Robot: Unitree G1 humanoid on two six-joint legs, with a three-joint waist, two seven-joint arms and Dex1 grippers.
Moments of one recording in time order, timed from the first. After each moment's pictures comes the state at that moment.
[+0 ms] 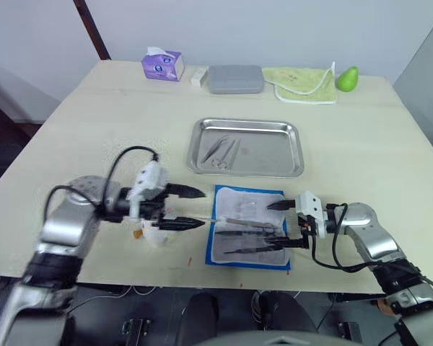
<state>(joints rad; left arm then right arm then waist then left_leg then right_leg) -0.39 0.75 -0.12 0.01 -0.37 0.27 -1.42 -0.31 -0.48 0.28 0.22 0.20 0.00 1.23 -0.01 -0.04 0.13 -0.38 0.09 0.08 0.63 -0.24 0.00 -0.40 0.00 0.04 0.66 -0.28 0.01</state>
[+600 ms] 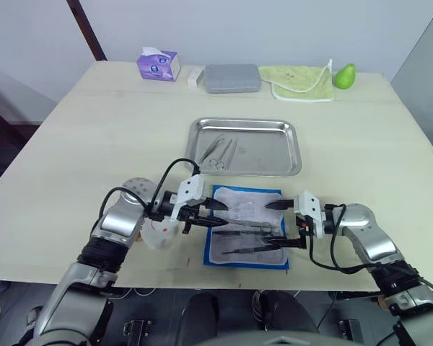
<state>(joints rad) -0.46 0.64 -0.25 0.19 -0.22 0.12 -1.41 -0.30 -0.48 0.28 0.19 0.20 0.01 1.20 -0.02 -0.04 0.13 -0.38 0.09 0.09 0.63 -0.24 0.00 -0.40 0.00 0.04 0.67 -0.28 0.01</state>
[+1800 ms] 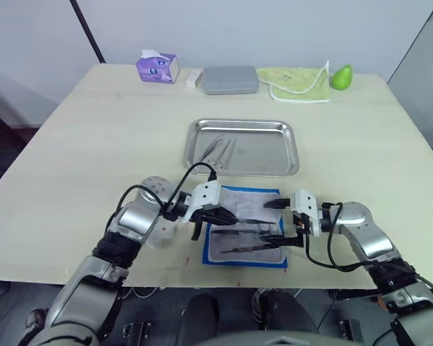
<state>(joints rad) -0.52 0.62 -0.33 0.16 -0.10 0.21 -1.39 -0.34 -0.46 0.30 0.21 0.18 0.04 1.18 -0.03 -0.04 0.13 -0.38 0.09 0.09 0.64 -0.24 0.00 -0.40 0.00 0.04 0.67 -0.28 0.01</state>
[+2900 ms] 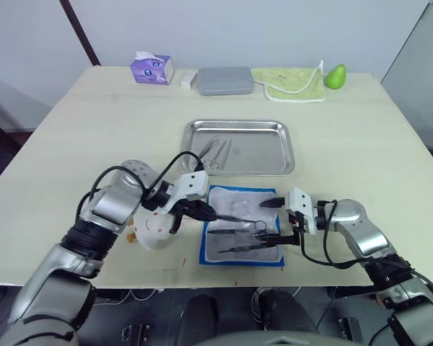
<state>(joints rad) -0.57 0.81 -0.34 0.05 -0.12 0.38 -1.47 -0.35 -0.45 0.32 0.21 0.17 0.06 1.17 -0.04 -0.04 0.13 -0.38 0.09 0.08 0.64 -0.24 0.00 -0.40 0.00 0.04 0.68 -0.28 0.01</state>
